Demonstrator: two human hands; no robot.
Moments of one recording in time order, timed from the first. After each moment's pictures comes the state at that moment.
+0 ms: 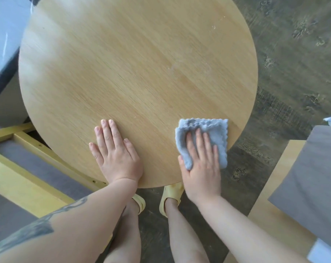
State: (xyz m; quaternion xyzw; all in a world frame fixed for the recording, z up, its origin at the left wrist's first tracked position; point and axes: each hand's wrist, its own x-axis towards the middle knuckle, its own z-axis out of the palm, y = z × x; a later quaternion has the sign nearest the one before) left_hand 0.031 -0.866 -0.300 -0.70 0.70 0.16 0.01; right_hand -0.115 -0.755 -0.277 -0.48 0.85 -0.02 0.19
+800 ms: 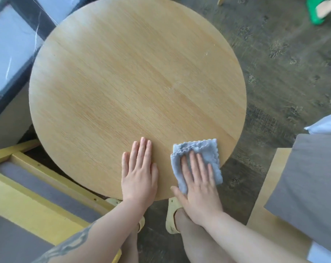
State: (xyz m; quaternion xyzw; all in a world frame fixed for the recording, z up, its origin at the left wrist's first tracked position) left_hand 0.035 -0.857 -0.291 -0.51 0.83 0.21 0.04; right_hand -0.092 -0.741 -0.272 -0.55 0.81 0.09 0.18
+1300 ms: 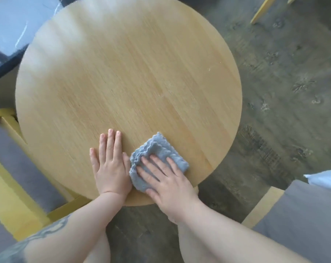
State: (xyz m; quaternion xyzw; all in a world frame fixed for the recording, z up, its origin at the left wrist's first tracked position) left_hand -0.030 -0.850 -0.296 -0.71 0.68 0.18 0.00; right_hand -0.183 -0.777 -0.282 -0.81 0.55 0.06 0.19
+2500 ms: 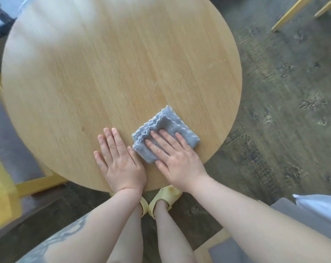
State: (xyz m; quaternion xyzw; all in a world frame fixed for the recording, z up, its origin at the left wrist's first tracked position) left_hand -0.124 -0.804 -0.301 -0.83 0.53 0.16 -0.03; right_hand -0.273 -0.811 -0.294 -0.84 0.53 0.01 0.15
